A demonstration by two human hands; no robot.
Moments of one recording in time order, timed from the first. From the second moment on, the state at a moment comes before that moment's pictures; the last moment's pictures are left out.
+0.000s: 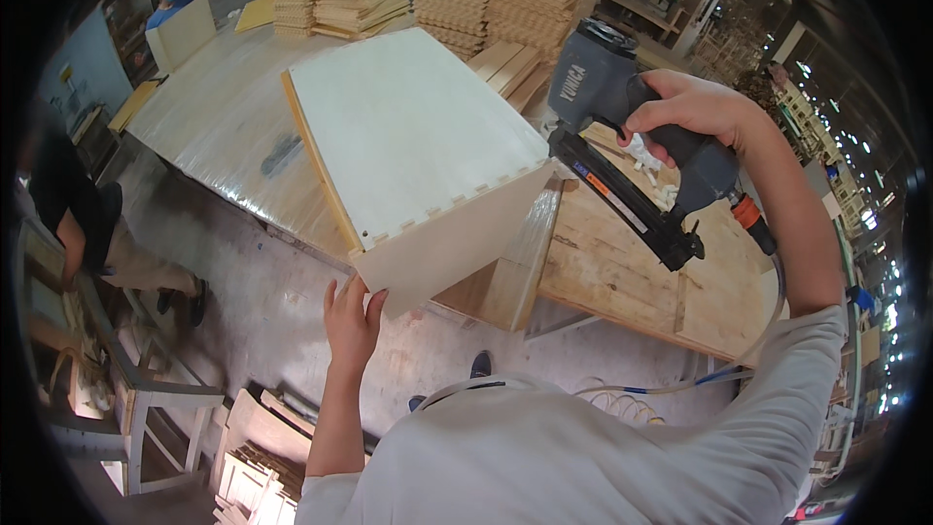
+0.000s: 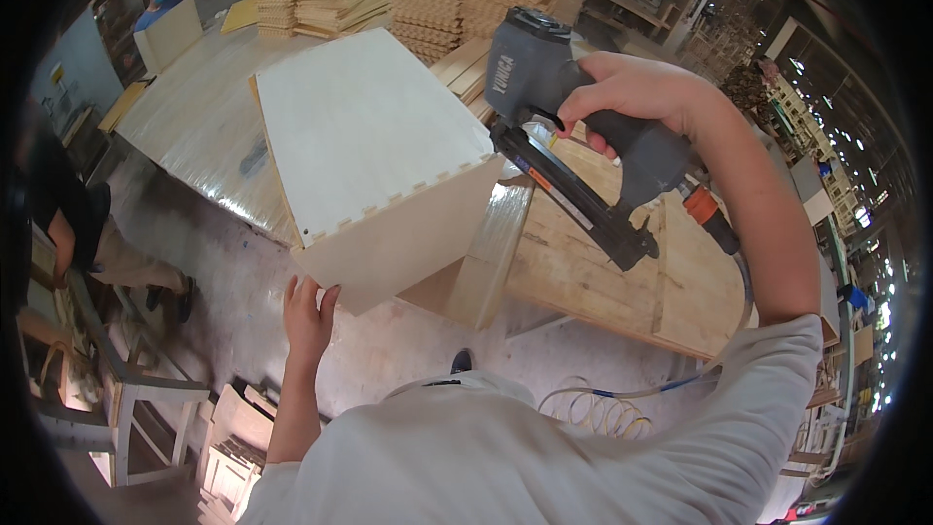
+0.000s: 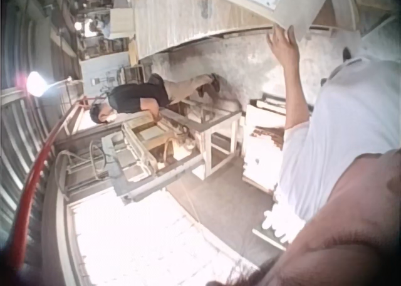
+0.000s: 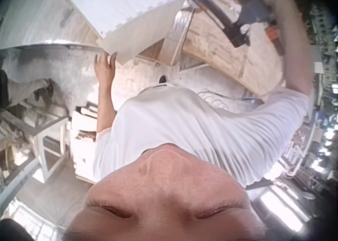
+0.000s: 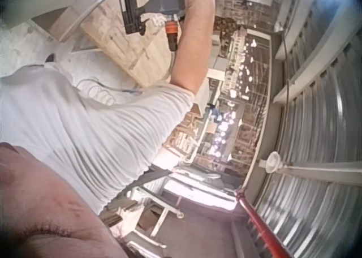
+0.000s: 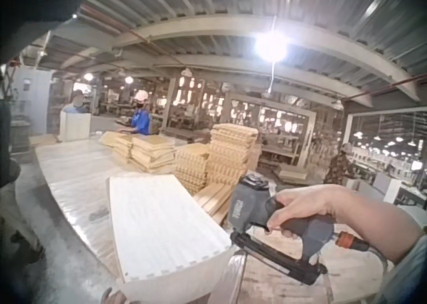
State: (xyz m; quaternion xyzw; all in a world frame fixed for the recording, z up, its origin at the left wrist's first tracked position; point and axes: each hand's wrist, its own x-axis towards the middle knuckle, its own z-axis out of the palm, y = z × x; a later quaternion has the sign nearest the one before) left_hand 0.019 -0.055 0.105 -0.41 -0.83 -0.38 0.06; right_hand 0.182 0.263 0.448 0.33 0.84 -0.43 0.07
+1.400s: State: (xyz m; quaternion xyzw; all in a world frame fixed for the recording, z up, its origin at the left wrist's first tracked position) left_hand 0.069 -0.057 0.097 -0.46 -0.66 -0.53 0.26; right_hand 0.218 0.210 0.395 0.14 0.74 -0.63 -0.18
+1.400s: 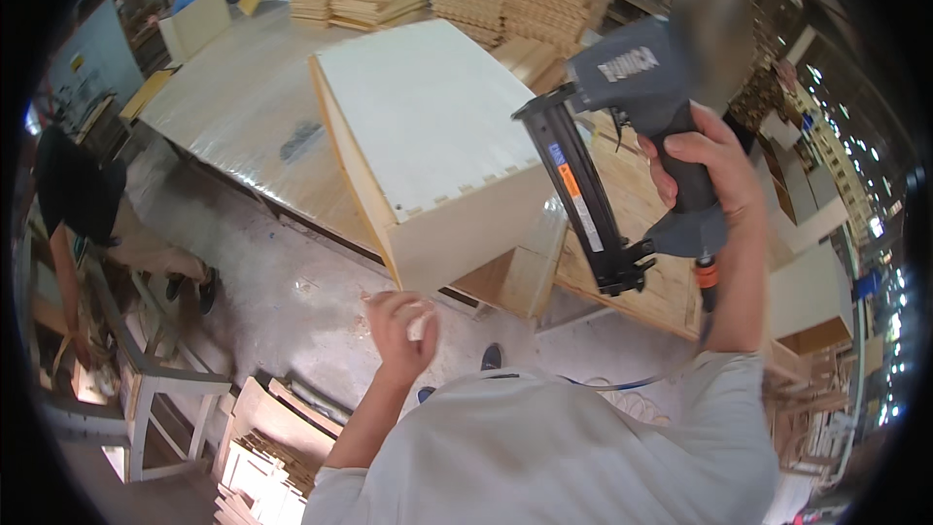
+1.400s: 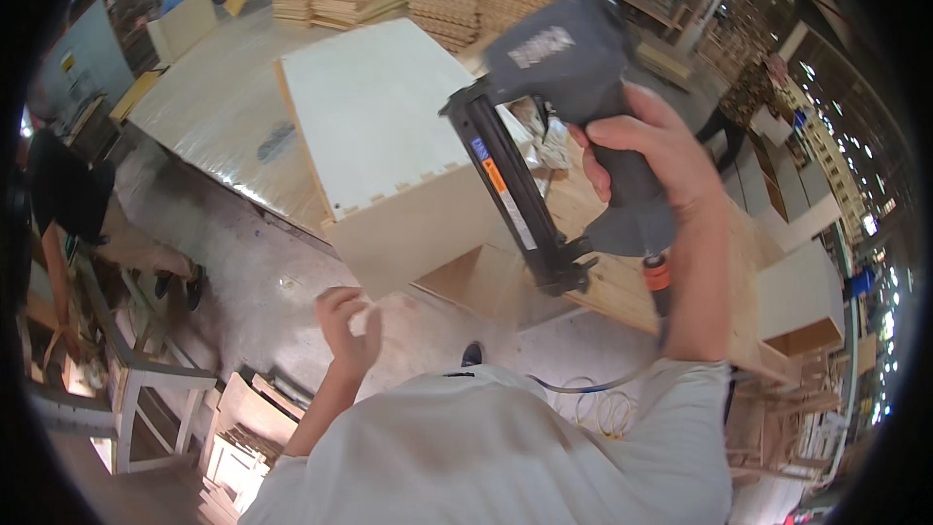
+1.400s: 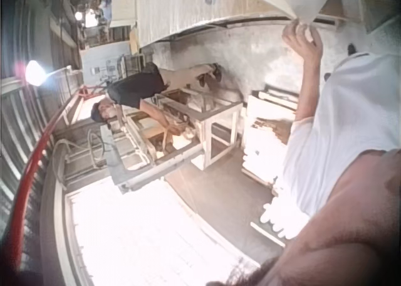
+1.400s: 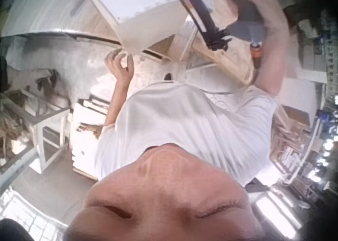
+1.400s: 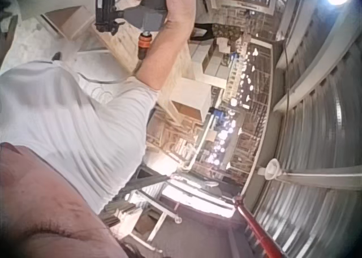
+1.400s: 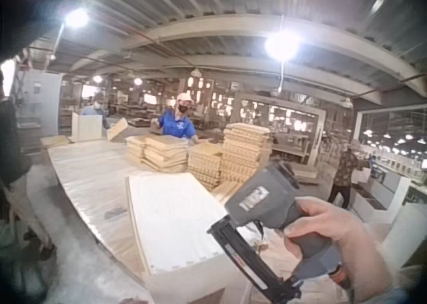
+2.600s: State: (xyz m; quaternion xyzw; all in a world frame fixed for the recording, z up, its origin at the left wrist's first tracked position) left_hand 0.142 0.019 0.131 -0.66 -0.53 -0.52 0.08; right_hand 0.302 0.206 0.157 0.25 0.23 -0.86 -0.39
